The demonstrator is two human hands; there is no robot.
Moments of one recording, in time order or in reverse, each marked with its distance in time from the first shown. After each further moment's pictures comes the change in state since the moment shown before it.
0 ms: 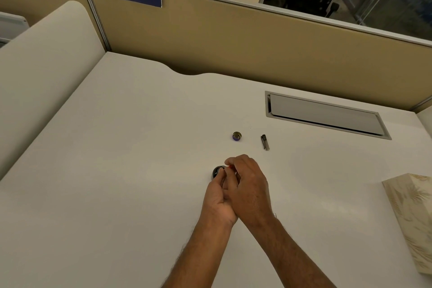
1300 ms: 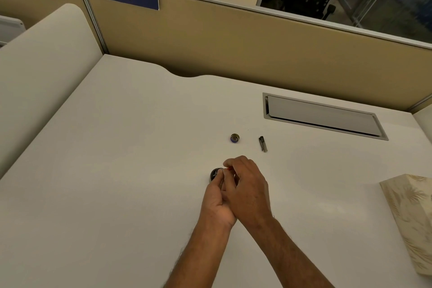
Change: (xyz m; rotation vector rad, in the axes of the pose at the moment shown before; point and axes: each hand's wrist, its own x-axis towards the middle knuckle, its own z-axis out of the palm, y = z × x) left_hand -0.005 -0.002 0.007 -0.019 -0.014 -0.001; right_hand 0.002 -0.001 -0.005 -0.012 -0.013 0.010
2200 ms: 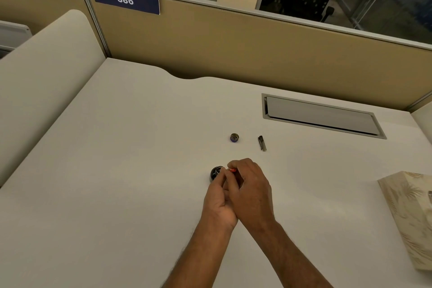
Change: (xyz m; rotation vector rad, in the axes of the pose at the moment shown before) left_hand -0.014 -0.007 0.001 0.087 0.033 0.034; right_hand -0.013 -0.001 -0.008 0.039 0.054 0.026
